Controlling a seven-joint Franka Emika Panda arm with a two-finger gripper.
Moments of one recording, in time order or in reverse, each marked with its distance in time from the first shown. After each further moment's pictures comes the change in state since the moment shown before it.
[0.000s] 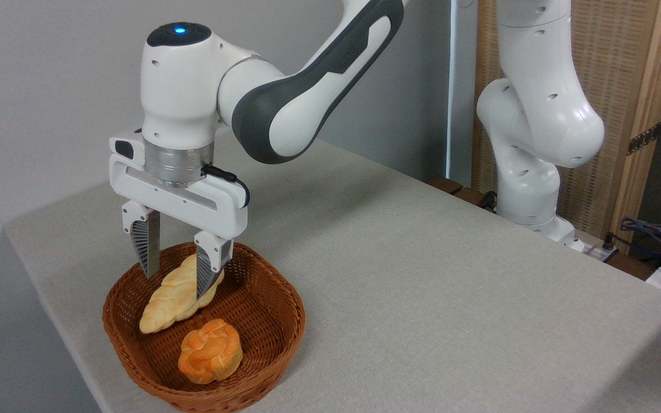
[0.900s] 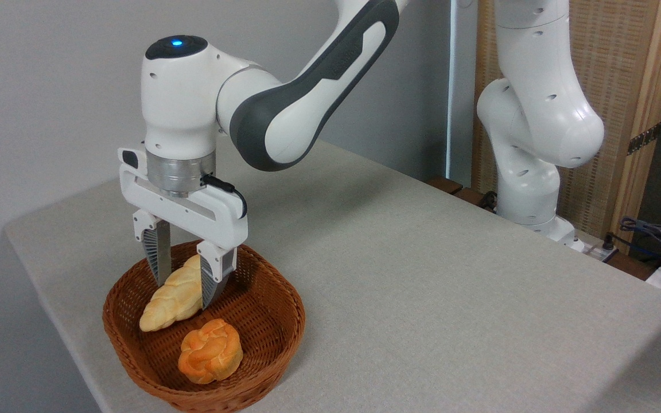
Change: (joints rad) arm -0.006 0.018 -0.001 -0.013 0.048 -0.004 0.091
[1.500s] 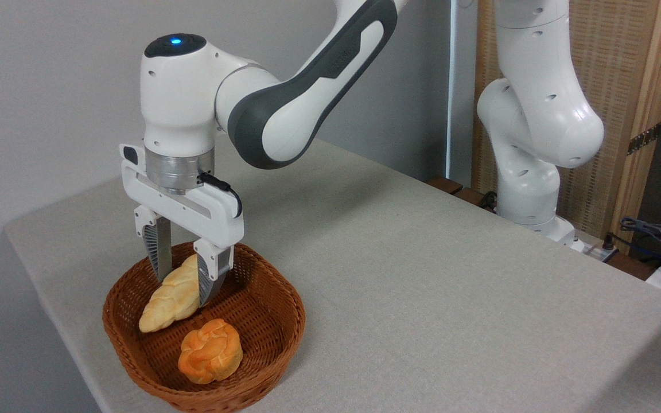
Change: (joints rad) arm -0.008 -0.001 -0.003 0.001 0.001 0.000 0.047
